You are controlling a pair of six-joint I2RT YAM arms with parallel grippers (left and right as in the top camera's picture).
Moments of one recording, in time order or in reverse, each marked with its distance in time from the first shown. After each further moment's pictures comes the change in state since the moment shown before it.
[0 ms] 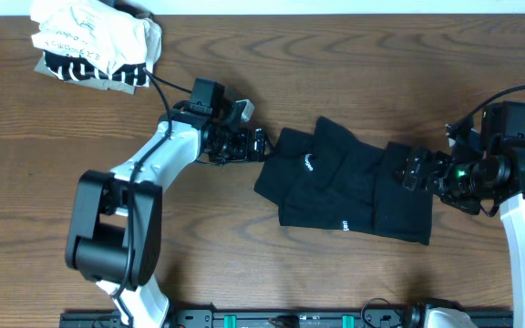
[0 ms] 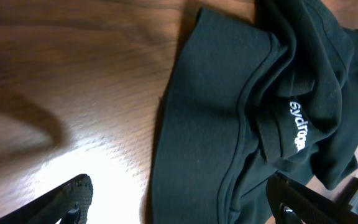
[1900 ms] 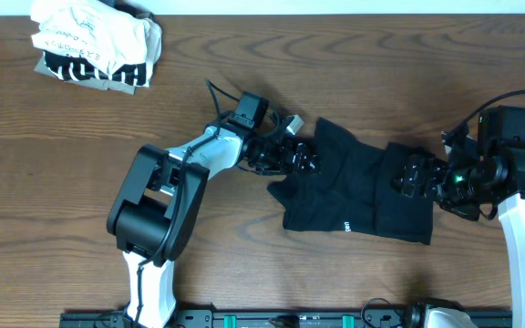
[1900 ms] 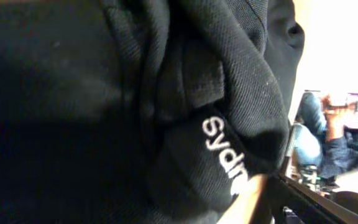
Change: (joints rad) left arm -0.184 0.194 0.032 0.226 0.287 -0.055; right arm 0.000 0.000 -0.022 -0.037 0.002 -0.027
